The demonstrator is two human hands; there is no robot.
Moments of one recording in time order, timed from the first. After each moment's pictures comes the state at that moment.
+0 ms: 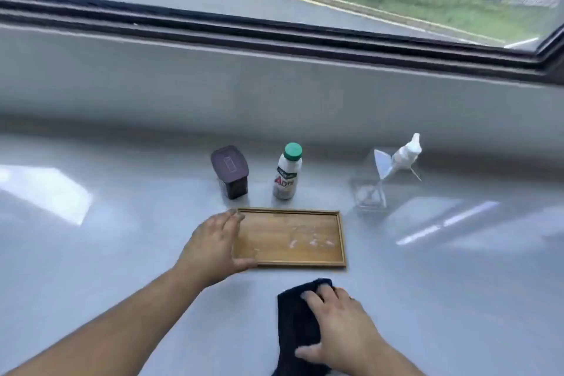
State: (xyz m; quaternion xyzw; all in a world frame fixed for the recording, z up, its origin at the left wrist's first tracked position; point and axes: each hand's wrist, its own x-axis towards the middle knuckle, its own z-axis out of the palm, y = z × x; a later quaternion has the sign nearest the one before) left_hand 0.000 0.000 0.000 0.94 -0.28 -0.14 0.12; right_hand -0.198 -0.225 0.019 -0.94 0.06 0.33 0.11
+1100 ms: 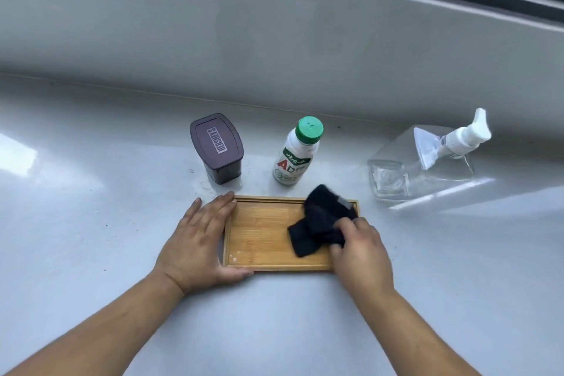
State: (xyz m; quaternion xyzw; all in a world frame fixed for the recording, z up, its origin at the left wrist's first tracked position) left_hand 0.039 0.013 -0.102 0.91 -0.34 -0.12 0.21; right_hand -0.087 -0.270 -0.044 -0.94 0.28 0.08 0.14
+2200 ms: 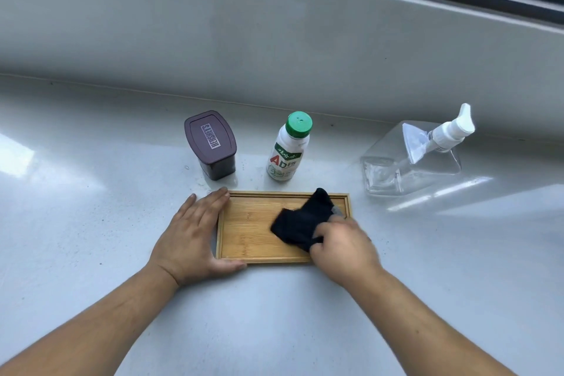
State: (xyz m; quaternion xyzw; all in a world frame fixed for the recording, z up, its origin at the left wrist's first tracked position) left_hand 0.041 0.011 -0.103 0.91 -0.34 -0.12 0.21; right_hand -0.072 -0.269 -0.022 -0.94 0.22 0.19 0.17
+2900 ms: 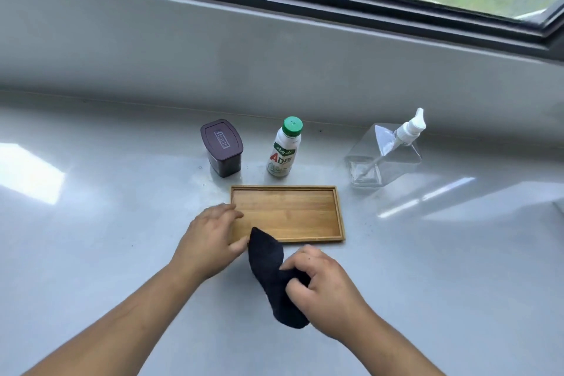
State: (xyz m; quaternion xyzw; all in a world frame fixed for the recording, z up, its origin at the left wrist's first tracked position) left_hand -0.003 0.010 -0.047 0.93 -0.26 -0.15 0.23; right_hand -0.165 -0.187 0.058 -0.87 0.17 0.15 0.43
